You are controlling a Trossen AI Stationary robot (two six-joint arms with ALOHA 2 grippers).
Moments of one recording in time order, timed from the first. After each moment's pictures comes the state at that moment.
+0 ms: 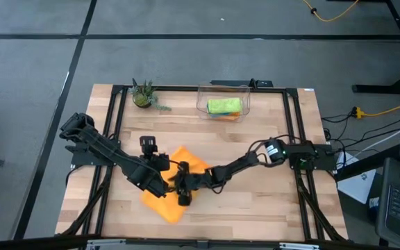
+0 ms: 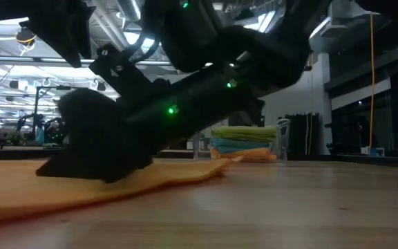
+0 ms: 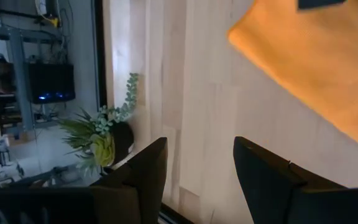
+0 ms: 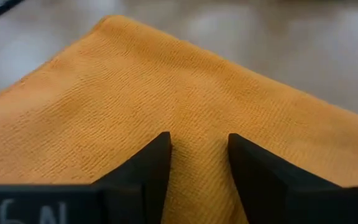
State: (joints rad) left arm -0.54 1.66 1.36 -1.54 -0.69 -0.68; right arm 0.30 2.48 1.48 0.47 0.20 0.09
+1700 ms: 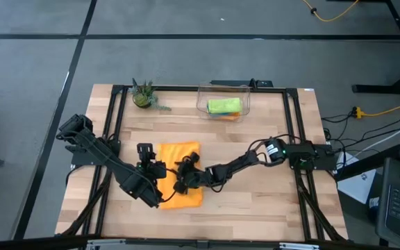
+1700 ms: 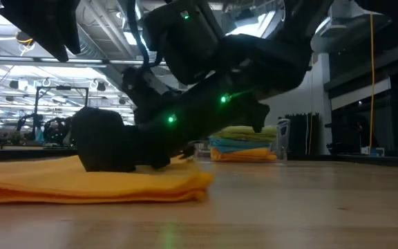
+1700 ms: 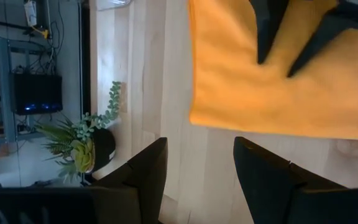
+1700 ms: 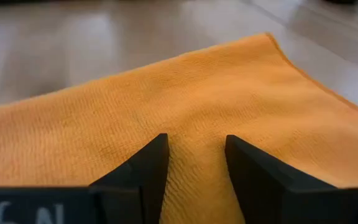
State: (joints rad) left arm -0.63 1.66 1.36 -1.50 -0.67 -0.76; right arm 0.29 2.45 1.46 0.43 0.61 0.34
